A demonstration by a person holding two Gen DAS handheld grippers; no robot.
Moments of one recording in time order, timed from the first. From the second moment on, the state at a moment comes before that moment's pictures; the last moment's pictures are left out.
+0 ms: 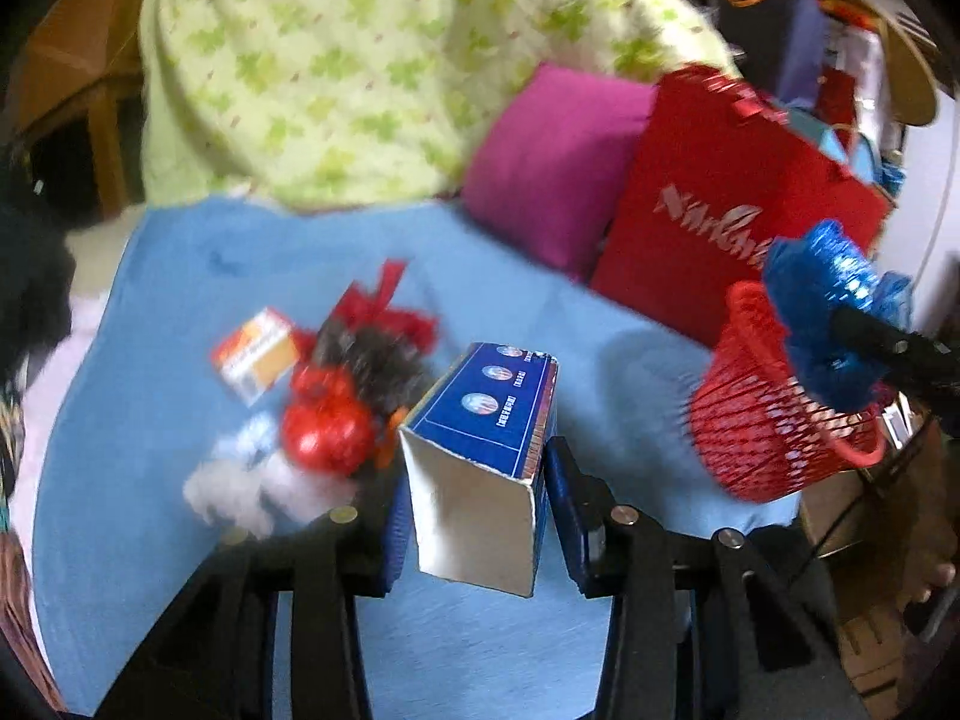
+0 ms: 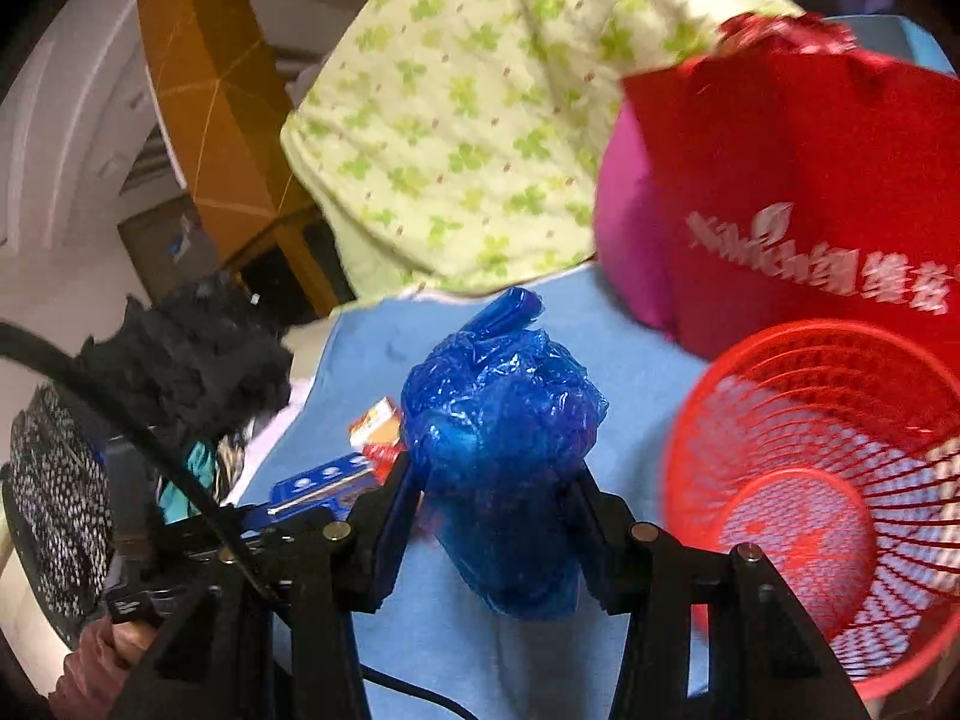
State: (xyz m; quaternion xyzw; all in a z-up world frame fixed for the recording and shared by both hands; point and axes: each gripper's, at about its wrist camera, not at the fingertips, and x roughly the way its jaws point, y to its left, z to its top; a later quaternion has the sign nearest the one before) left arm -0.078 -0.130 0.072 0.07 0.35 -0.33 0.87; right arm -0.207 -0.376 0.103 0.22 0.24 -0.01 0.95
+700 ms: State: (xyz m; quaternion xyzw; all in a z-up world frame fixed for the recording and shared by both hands) left arm -0.145 -0.352 0.112 0.16 0.30 -0.45 0.82; right arm -0.307 -0.523 0.061 0.36 0.22 -0.15 0.89
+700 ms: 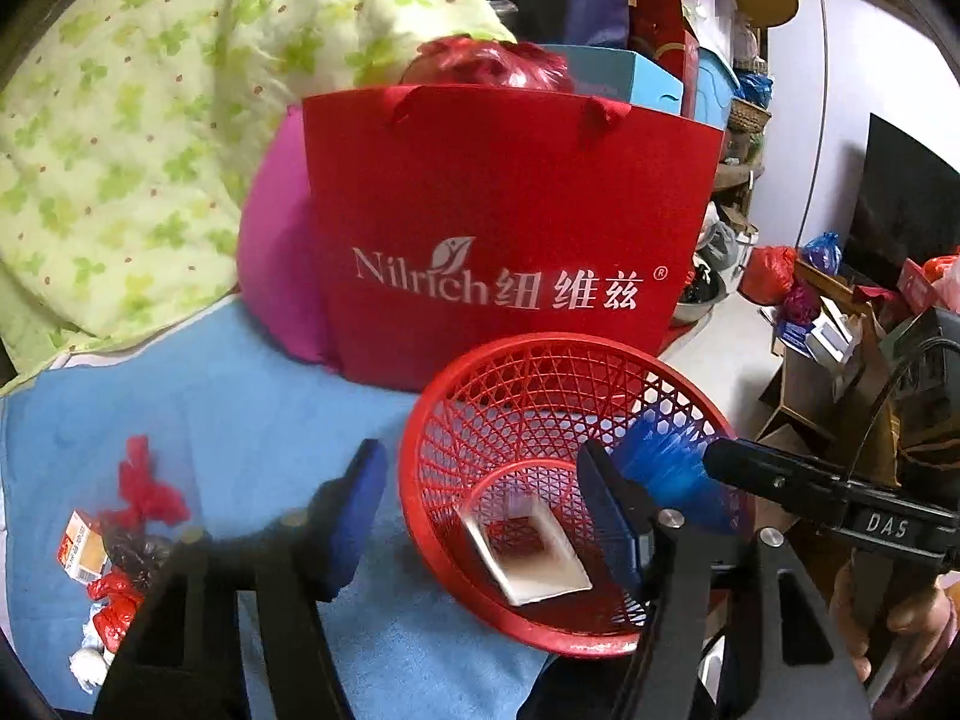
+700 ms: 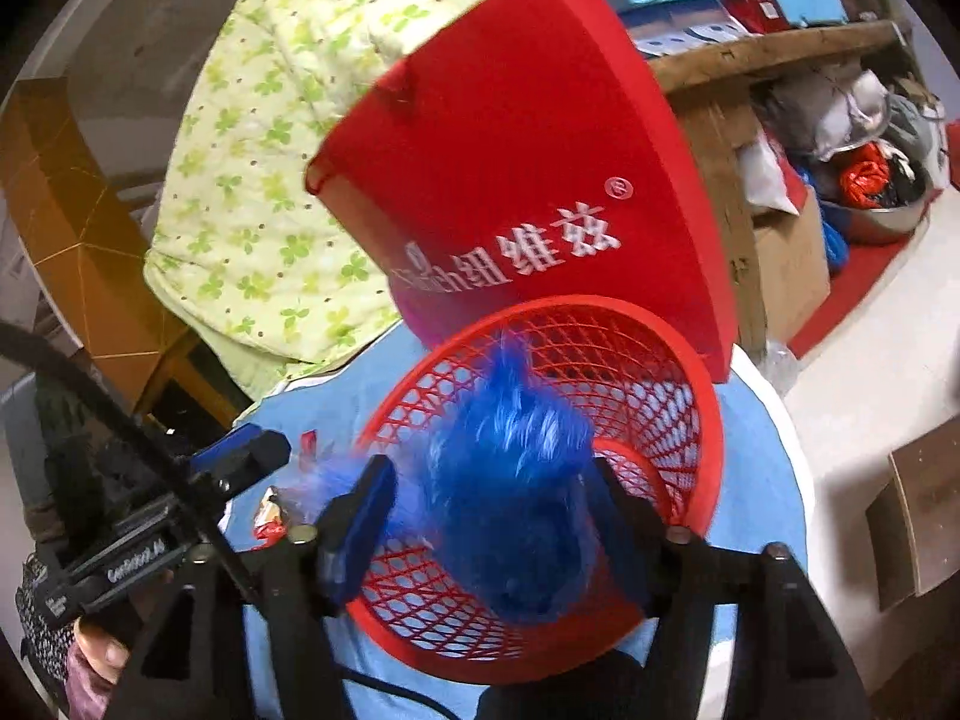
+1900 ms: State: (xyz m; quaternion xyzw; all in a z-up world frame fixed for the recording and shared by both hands) left arm -0.015 0.017 -0.002 0.01 0.42 -0.12 0.90; right arm -0.063 -0.291 -0.013 0.22 0.41 0.10 0.88
